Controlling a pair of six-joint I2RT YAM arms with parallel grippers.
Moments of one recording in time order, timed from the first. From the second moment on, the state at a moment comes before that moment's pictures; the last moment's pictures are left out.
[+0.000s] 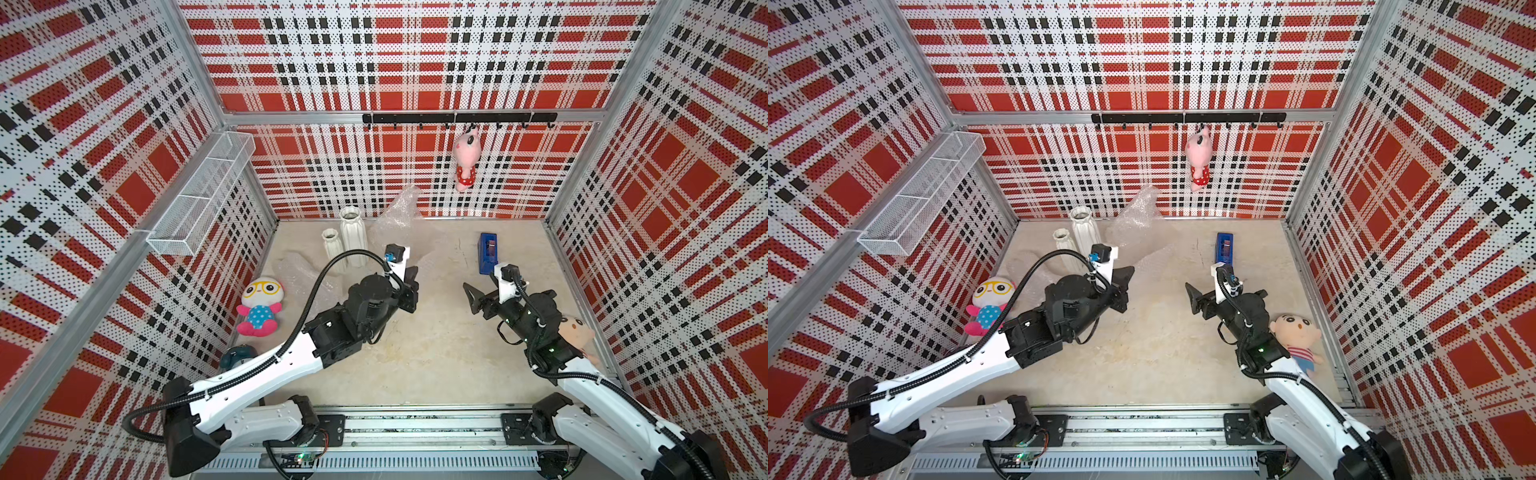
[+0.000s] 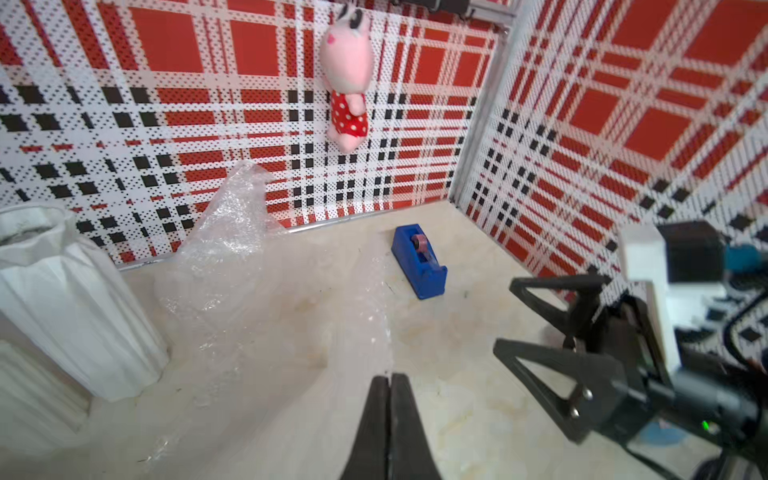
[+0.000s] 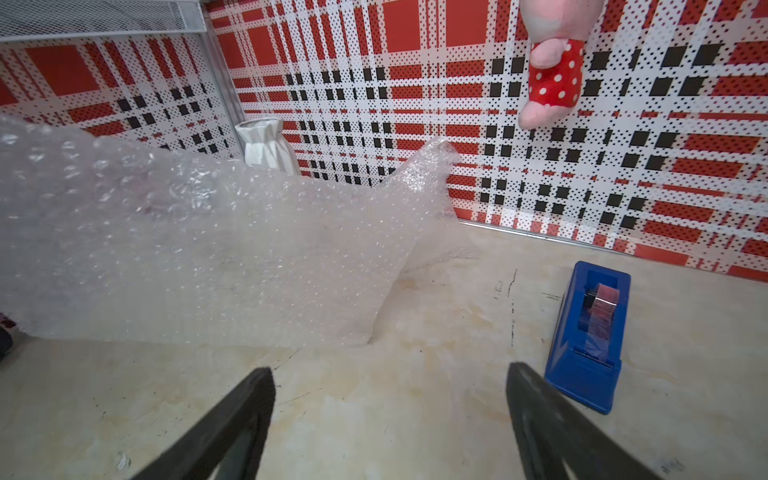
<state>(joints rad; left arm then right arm) -1.02 1.11 1.02 -0.13 -0.43 -0.22 0.37 0.89 0.41 0.40 -0.17 0.07</state>
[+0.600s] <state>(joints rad) -1.20 0.81 1.00 -0.10 -0.57 -0.01 0.23 1.21 0.38 0.91 -0.69 0.08</state>
